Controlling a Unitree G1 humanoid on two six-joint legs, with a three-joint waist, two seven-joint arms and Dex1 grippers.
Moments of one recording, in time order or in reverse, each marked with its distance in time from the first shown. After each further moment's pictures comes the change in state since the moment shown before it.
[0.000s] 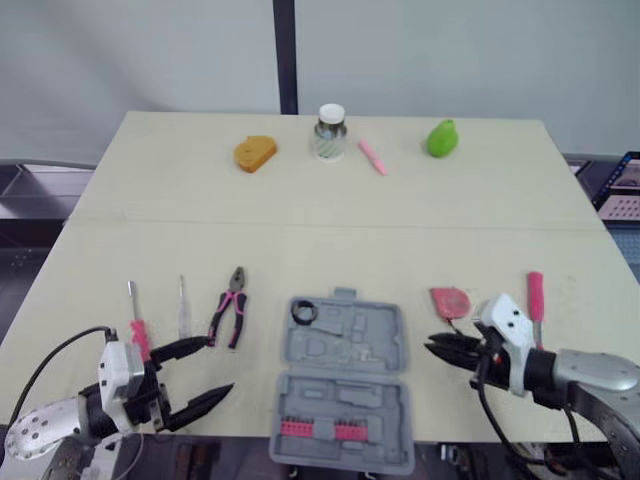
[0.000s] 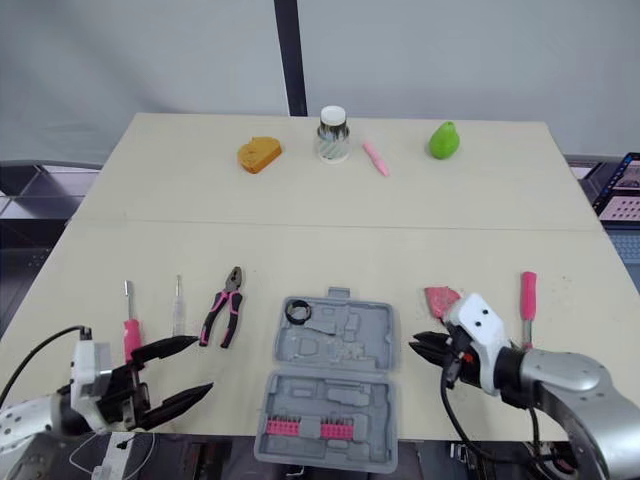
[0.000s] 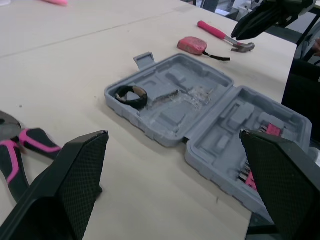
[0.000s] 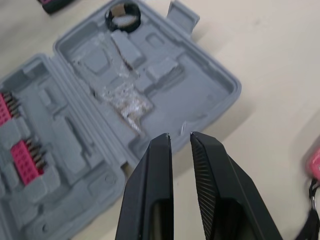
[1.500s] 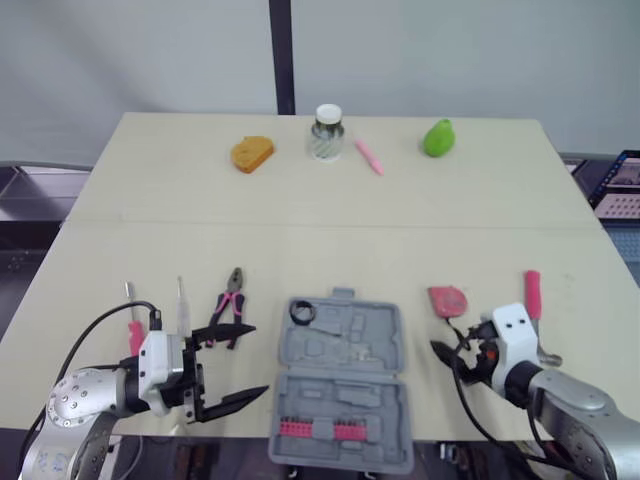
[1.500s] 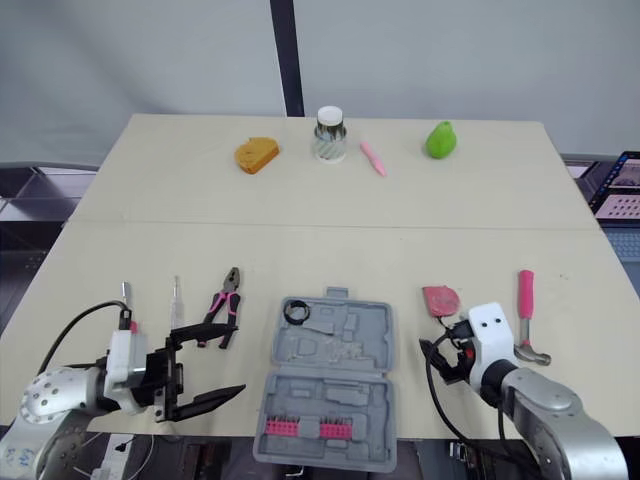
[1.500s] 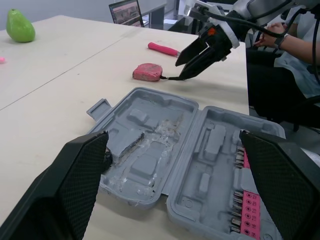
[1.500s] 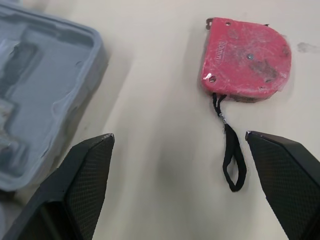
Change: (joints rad) left arm -0.191 0.014 -0.166 -0.080 0.053 -0.045 -0.014; right arm -0.039 0.313 0.011 0.053 -0.102 0.169 -0.508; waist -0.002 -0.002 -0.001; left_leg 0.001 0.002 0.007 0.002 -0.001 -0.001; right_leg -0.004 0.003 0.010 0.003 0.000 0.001
